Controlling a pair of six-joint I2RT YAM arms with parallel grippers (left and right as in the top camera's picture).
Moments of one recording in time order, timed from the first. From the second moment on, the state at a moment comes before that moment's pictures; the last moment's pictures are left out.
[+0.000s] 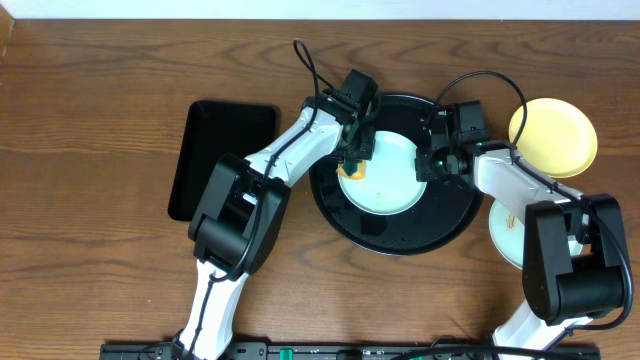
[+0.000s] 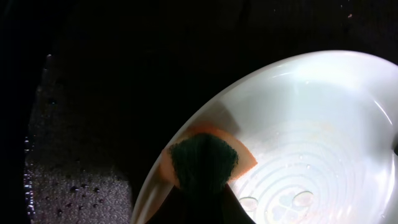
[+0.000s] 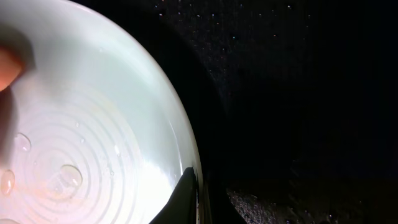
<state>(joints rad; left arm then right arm) -0.55 2.22 1.68 -0.73 0.16 -0.39 0.17 1.85 1.03 -0.34 -0.19 0.10</state>
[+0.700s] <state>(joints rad) -0.53 2.22 1.66 -0.86 0.38 -0.43 0.17 1.85 1.03 -0.34 -0.19 0.10</state>
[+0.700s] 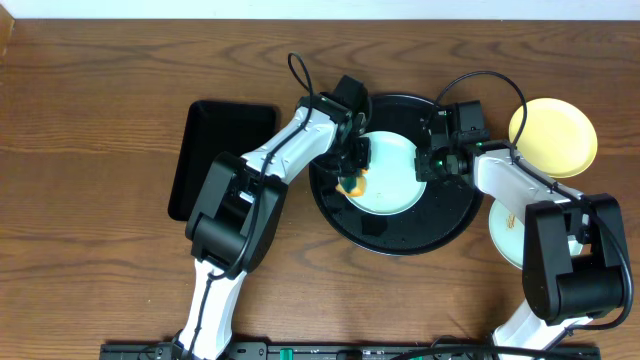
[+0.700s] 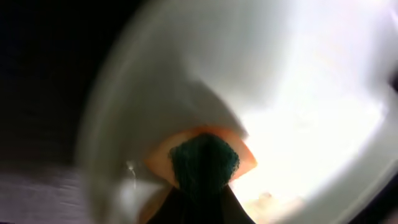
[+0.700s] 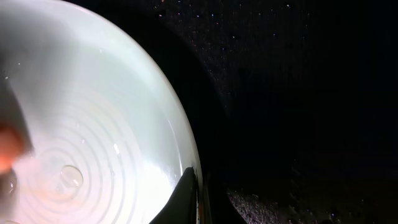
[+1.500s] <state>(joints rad) -0.42 2.07 1.85 -1.11 0.46 -0.41 0.17 1.85 1.03 -0.35 -0.19 0.10</state>
